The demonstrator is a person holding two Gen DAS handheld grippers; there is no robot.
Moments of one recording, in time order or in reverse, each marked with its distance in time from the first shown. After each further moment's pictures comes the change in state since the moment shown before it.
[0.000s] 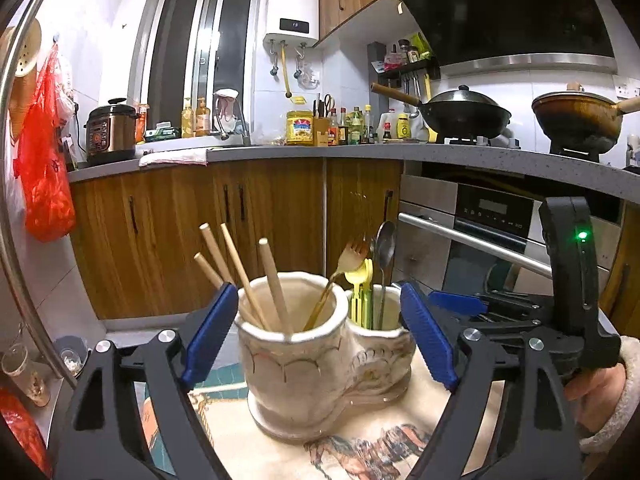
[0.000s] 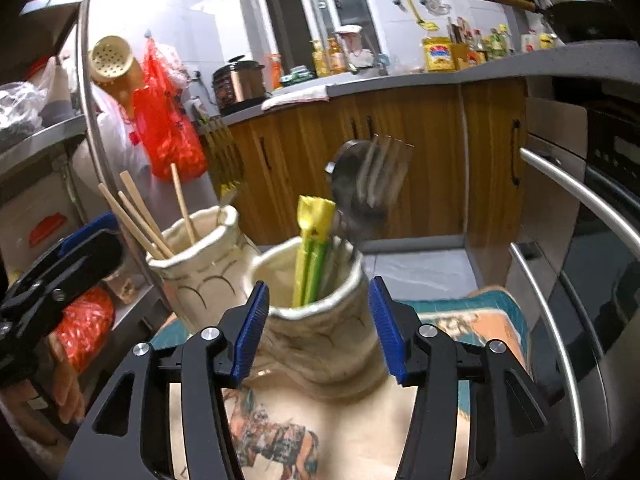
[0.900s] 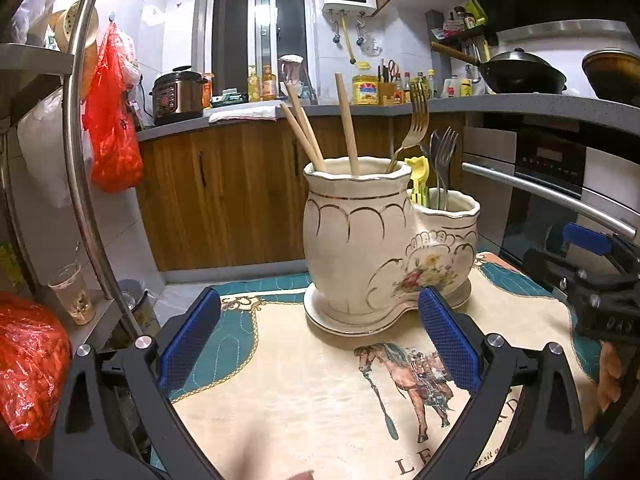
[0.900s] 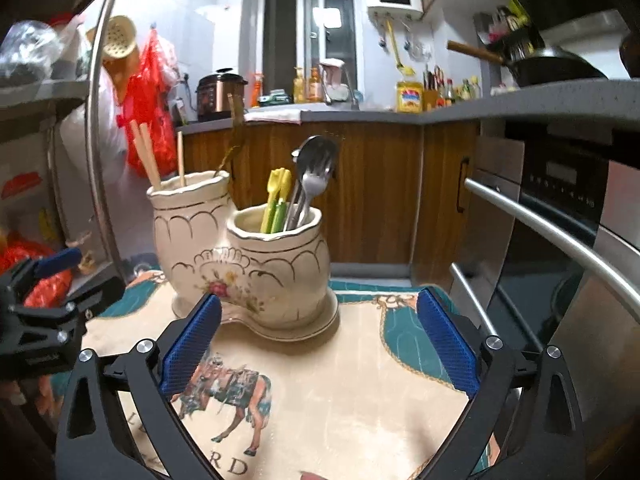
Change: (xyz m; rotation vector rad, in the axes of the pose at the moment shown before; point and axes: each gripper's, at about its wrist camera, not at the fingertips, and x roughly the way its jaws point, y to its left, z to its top) left arm -0.023 0.000 -0.079 -0.038 0.100 0.265; right arm -0.044 0.015 -0.057 -0.155 -0.137 -0.188
